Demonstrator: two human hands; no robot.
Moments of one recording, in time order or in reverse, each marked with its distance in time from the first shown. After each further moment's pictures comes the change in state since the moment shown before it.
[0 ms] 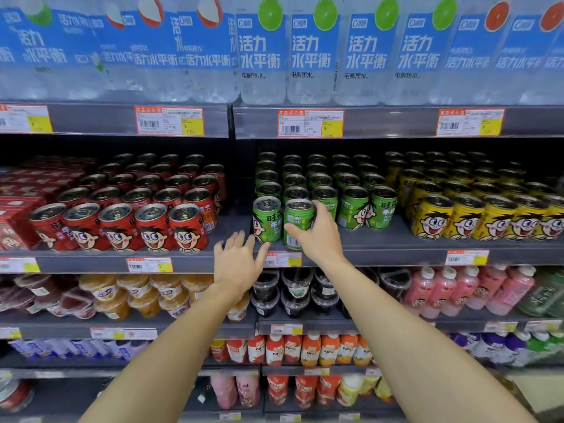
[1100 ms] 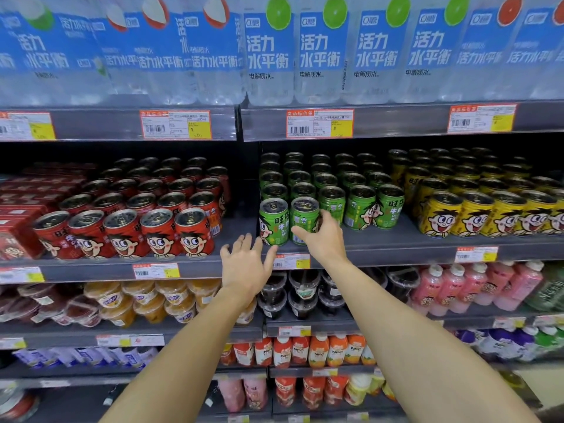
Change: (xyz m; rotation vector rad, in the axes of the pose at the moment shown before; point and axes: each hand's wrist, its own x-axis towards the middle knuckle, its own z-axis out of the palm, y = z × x) left_hand 0.000 -0.001 -0.001 0.030 -0.008 0.005; right_hand 0.013 0.012 0.021 0.060 0.012 0.115
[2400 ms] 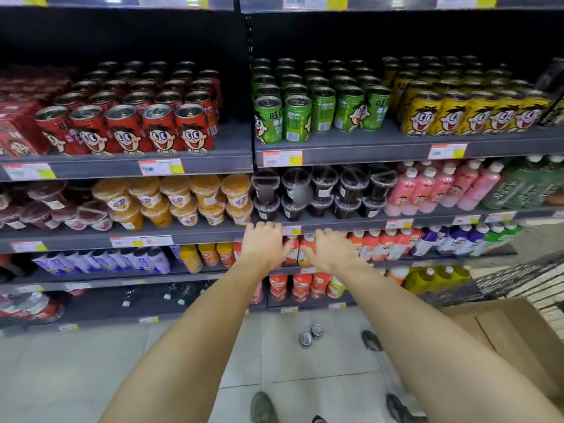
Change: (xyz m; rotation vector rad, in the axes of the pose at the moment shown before) left_hand -0.174 0.027 0.001 0.122 -0.393 0.291; right_hand -0.207 0.107 -0.016 -0.951 -0.483 -0.021
